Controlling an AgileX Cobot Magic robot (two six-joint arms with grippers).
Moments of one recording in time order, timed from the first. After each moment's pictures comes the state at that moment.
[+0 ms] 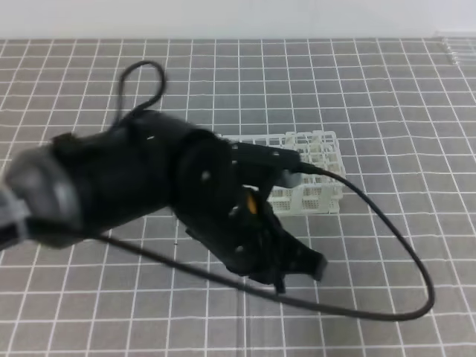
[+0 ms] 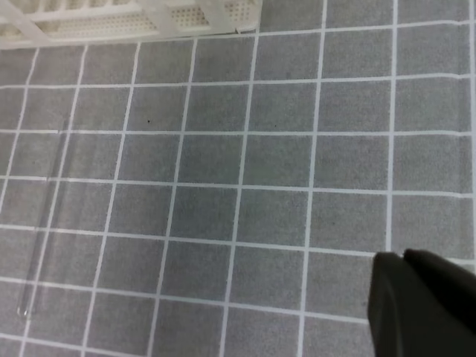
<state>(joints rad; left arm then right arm) -0.83 1.60 -1.20 -0.26 0.82 -0.16 0.07 0.77 -0.58 0.39 0.80 -0.12</state>
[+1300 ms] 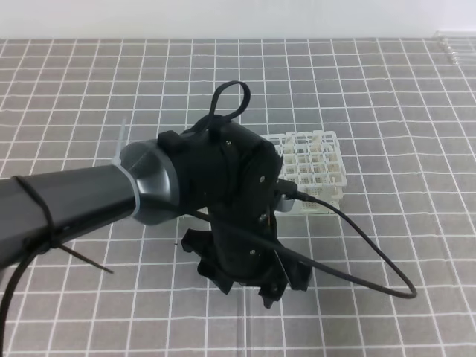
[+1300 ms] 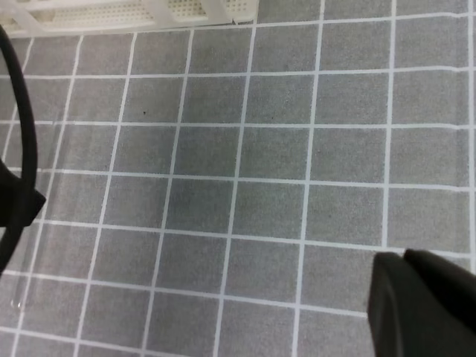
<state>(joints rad) -0.86 1.87 -1.39 -0.08 1.07 -0.37 0.07 0.77 -0.58 0.37 0.81 -0.12</state>
